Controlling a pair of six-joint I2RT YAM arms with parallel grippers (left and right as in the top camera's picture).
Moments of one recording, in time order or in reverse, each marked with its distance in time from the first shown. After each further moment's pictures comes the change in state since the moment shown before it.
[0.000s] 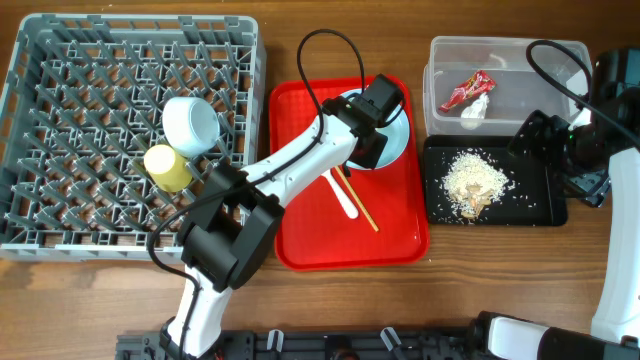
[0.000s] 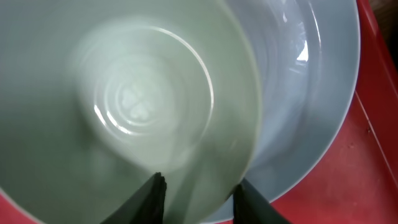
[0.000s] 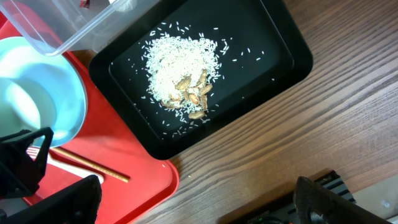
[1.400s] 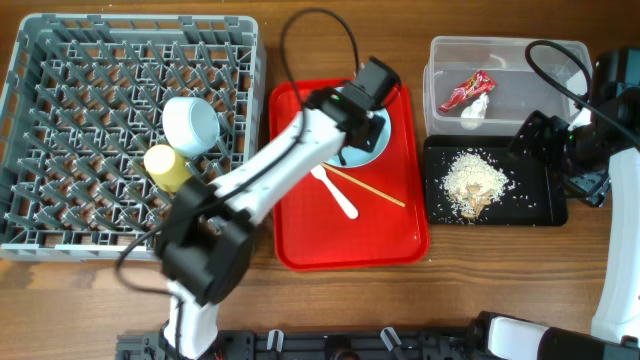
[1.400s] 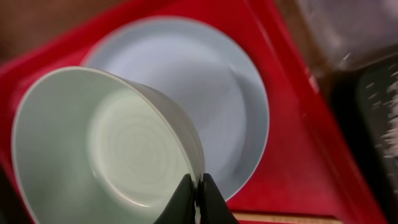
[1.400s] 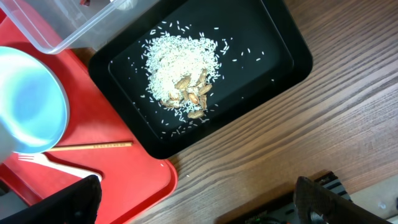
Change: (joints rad) left arm 0.039 -0.145 0.018 0.000 -0.021 0.003; right arm 0.000 0.000 0.000 -0.001 0.000 -0.015
